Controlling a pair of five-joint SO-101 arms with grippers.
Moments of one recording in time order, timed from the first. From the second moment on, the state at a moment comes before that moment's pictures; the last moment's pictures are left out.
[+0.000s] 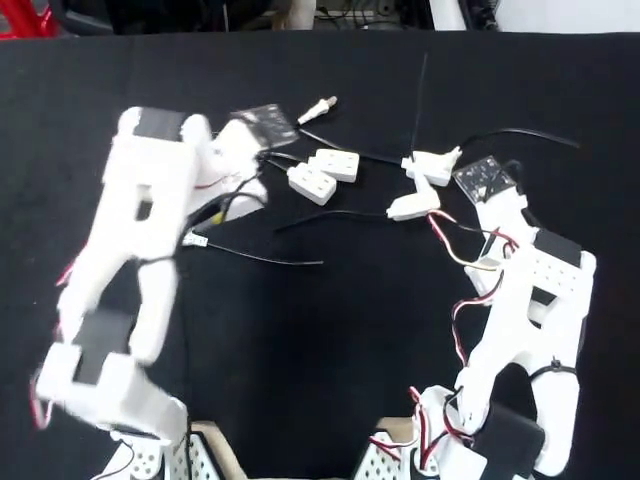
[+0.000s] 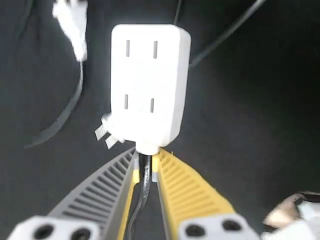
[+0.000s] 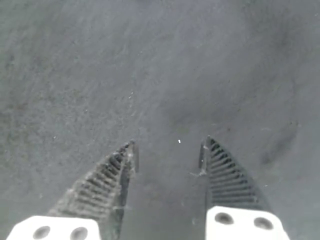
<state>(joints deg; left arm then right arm) 3.1 2.9 -5.8 93.5 -49.1 27.1 -21.4 44.5 58.5 49.4</state>
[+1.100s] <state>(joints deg) -3.5 -99.3 89.0 75.6 -58.4 -1.2 -21.4 42.9 67.4 37.8</state>
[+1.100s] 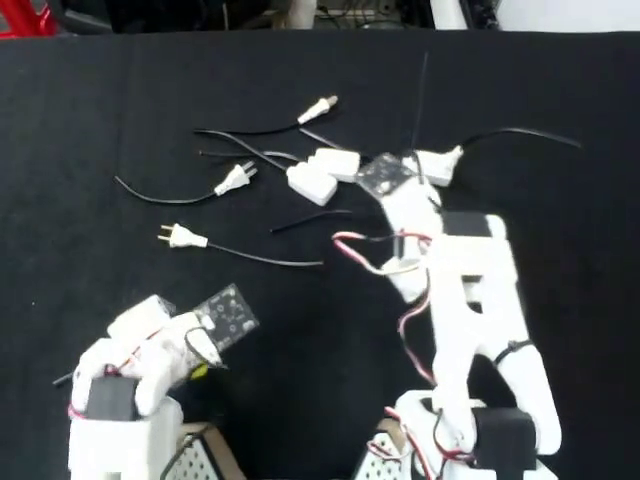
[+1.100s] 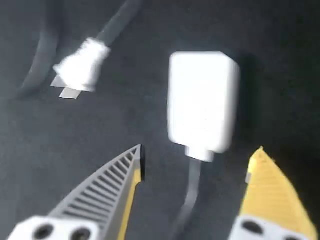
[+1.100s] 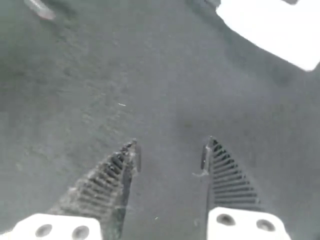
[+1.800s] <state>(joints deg) -26.4 -103.1 89.0 70.6 -29.4 -36.9 -8.6 40.4 43.4 44.8</state>
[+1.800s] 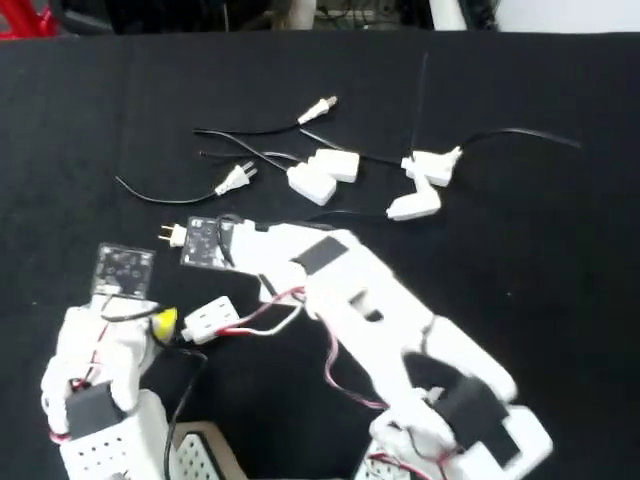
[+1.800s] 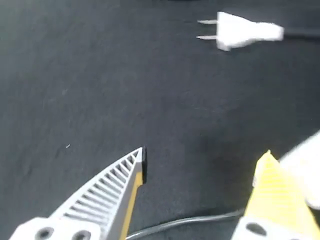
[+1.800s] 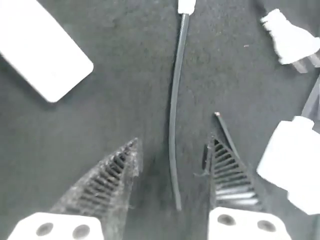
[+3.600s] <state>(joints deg) -24.4 -102.7 95.9 65.9 -35.1 -8.7 4.1 13.1 73.4 72.1</state>
